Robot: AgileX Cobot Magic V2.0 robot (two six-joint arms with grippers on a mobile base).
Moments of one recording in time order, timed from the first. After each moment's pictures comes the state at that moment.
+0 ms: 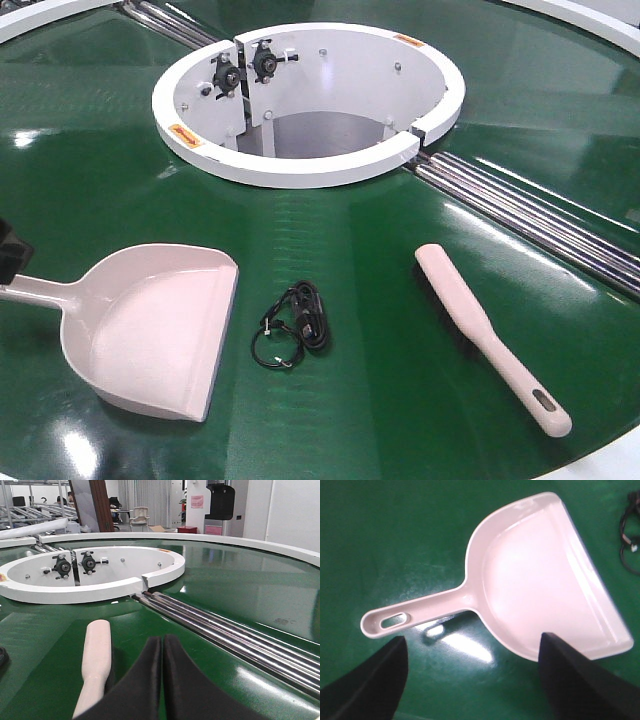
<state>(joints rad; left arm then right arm) -0.09 1.18 -1.15 -0.02 1.03 0.33 0.04 -0.01 0.03 -0.07 0.09 0.02</state>
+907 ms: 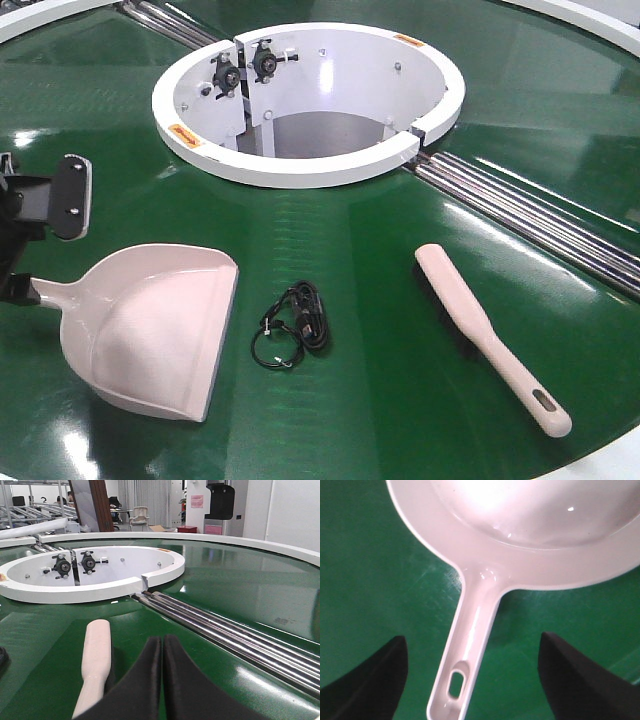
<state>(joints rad) -0.09 1.57 -1.24 0.11 1.03 1.24 0.04 -0.01 0.03 -0.07 0.09 0.02</state>
